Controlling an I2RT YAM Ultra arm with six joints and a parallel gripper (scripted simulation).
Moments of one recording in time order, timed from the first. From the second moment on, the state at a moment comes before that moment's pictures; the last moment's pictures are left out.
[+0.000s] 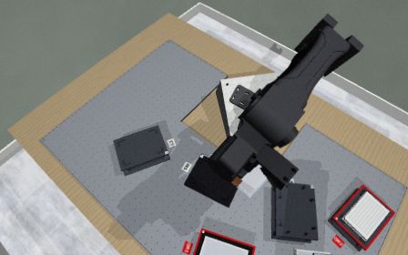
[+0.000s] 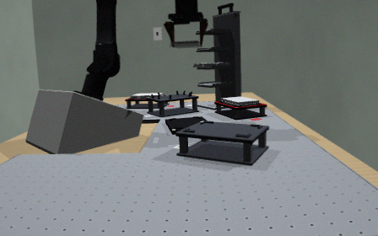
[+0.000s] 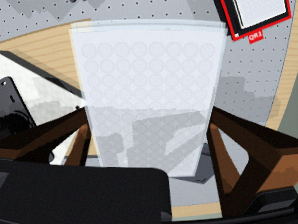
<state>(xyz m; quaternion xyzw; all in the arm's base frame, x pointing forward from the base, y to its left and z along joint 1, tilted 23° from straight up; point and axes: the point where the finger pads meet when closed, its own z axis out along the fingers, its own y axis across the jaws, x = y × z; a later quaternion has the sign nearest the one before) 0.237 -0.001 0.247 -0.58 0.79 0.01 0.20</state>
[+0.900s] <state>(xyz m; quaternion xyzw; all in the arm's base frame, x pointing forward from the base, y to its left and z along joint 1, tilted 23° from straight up) 0.231 0.081 0.266 -0.42 0.89 0.05 0.19</state>
